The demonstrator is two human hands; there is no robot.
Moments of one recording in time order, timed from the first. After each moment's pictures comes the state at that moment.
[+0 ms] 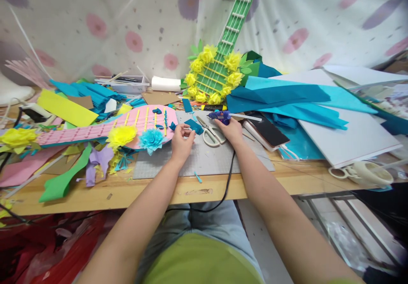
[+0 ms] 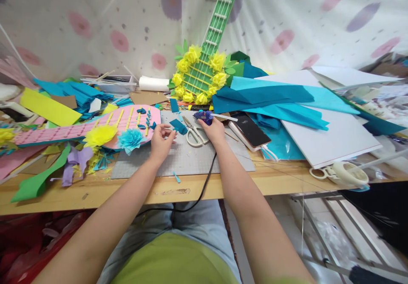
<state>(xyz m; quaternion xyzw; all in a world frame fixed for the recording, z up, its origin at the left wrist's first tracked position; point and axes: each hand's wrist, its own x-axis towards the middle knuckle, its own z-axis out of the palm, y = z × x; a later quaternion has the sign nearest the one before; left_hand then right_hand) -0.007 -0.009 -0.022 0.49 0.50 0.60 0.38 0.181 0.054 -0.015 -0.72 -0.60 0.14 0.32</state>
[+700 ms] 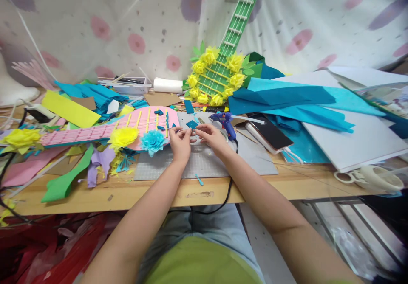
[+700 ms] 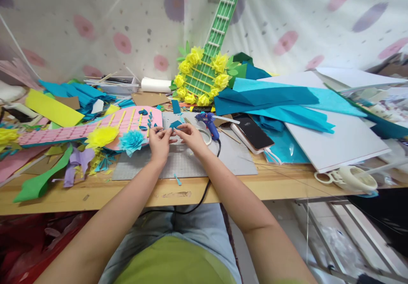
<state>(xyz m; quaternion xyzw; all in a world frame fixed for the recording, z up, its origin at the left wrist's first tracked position) 0.001 -0.008 -0.016 0.35 0.47 0.69 0.42 0.111 0.007 0.006 -0.47 -0.54 0.53 0.45</state>
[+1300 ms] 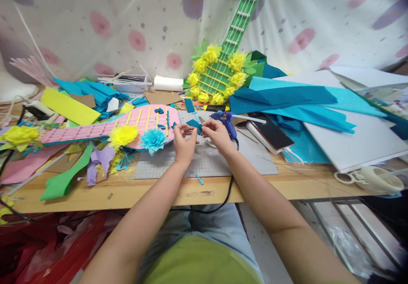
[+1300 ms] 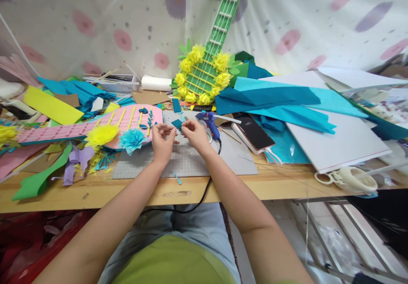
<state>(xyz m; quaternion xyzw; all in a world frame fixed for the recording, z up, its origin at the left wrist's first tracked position) 0.007 -0.015 -0.015 0.42 0.46 0.69 0.37 0.115 0.012 0.010 -0.48 -0.56 0.48 0.48</state>
